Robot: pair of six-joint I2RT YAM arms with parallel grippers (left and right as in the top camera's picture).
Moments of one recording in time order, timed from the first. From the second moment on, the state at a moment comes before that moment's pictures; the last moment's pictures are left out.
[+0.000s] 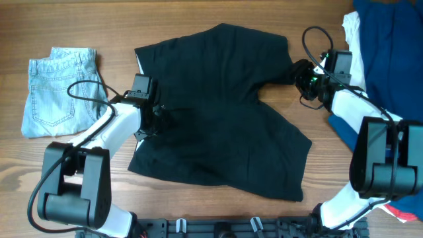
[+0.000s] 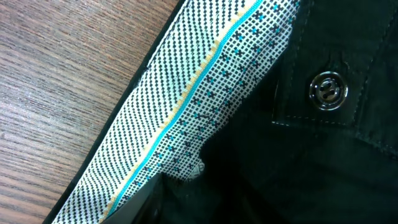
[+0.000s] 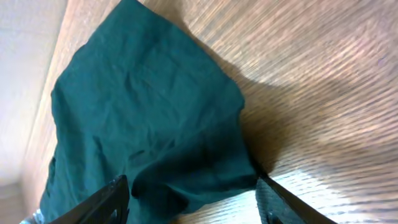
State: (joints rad) left arm -0.18 1.70 0.91 -0.62 0.02 -0.71; right arm -0.09 1.85 0.99 -0.02 -0.38 0.78
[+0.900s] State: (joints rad) left arm -0.18 1.70 0.91 -0.63 0.02 -0.71; right arm -0.07 1.92 0.99 -0.01 -0.35 0.87
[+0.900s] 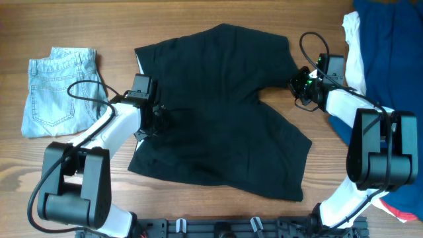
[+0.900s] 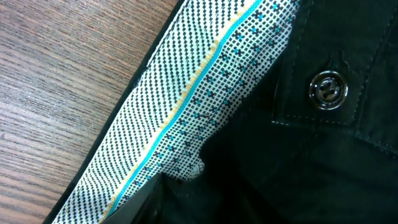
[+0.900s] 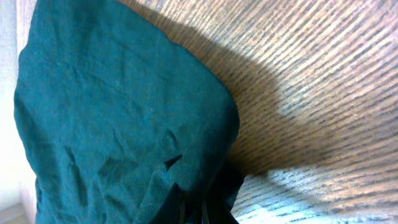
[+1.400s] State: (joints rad) left arm -0.18 1.70 0.91 -0.63 0.03 -0.71; right arm -0.15 1.74 1.13 -0.26 -0.26 0.53
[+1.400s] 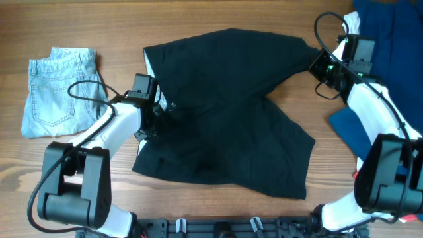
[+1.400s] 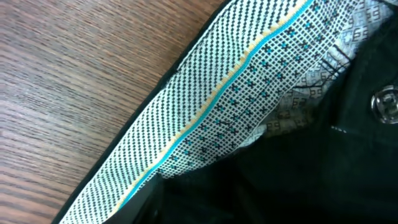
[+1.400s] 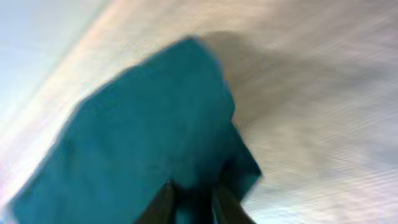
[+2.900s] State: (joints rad) left arm -0.17 1.38 0.86 -1.14 0.01 -0.80; right arm 0.14 1.28 0.92 -1.13 -0.21 0.52
